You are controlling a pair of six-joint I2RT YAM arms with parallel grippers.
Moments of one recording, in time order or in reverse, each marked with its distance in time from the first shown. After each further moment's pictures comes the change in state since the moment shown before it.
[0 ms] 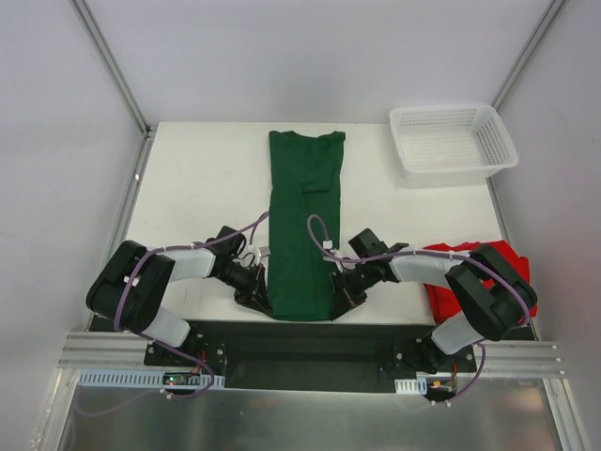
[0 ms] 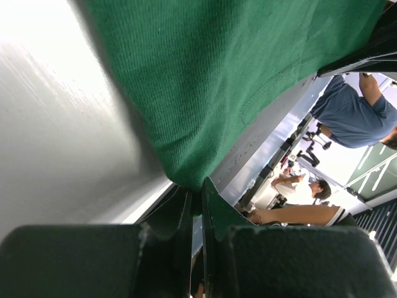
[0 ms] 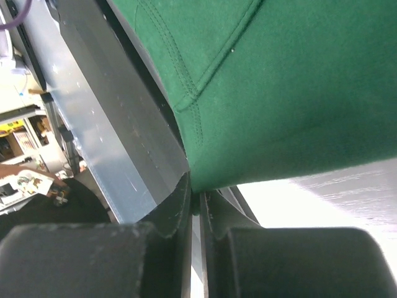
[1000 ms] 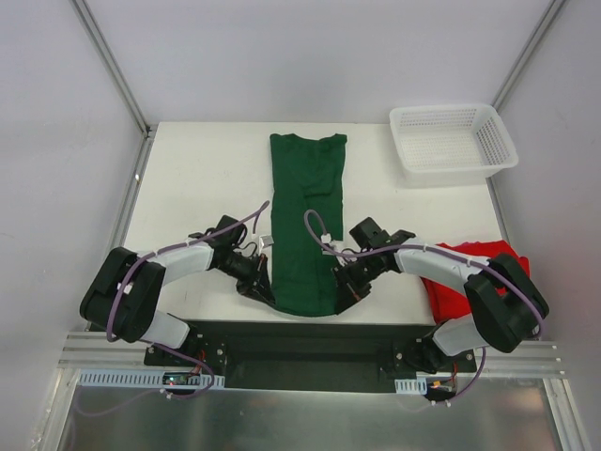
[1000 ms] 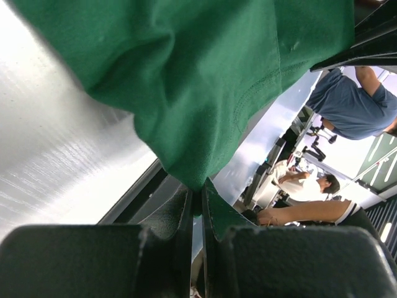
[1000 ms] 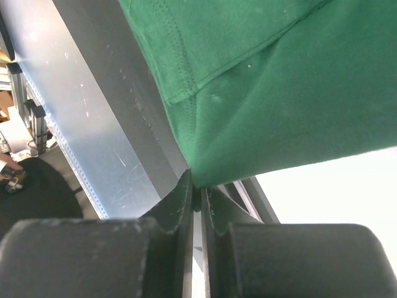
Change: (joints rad) left arm 0.000 -0.059 0.090 -0.104 0.032 0.030; right arm -0.005 -0.079 0.129 -0.289 0.055 -0.205
